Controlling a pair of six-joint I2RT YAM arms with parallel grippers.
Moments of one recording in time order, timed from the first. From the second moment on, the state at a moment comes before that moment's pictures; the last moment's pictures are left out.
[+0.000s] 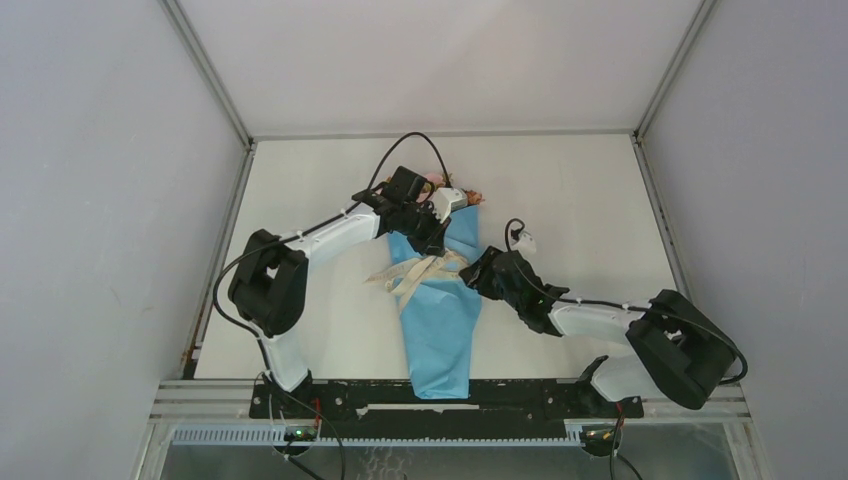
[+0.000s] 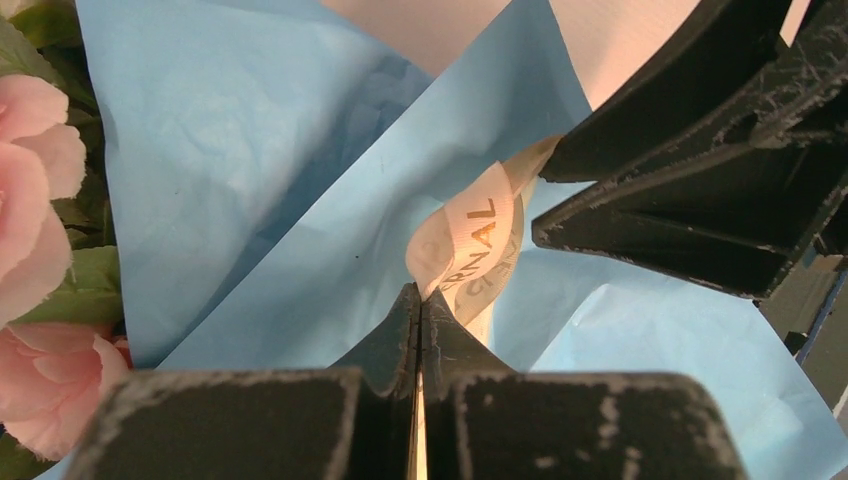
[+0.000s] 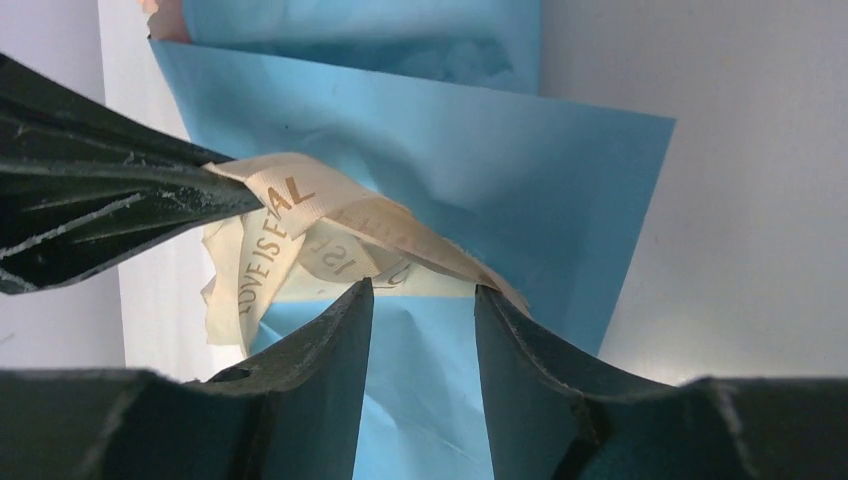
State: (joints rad) left arm -0.61 1.83 1.35 -0.50 0.51 0.24; right arm 0.75 1.34 0.45 0.30 0.21 1.02
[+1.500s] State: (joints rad) left arm -0.56 1.83 1.32 -0.48 0.47 0.24; right arm 0.56 1.18 0.56 -0.03 -0.55 0.50
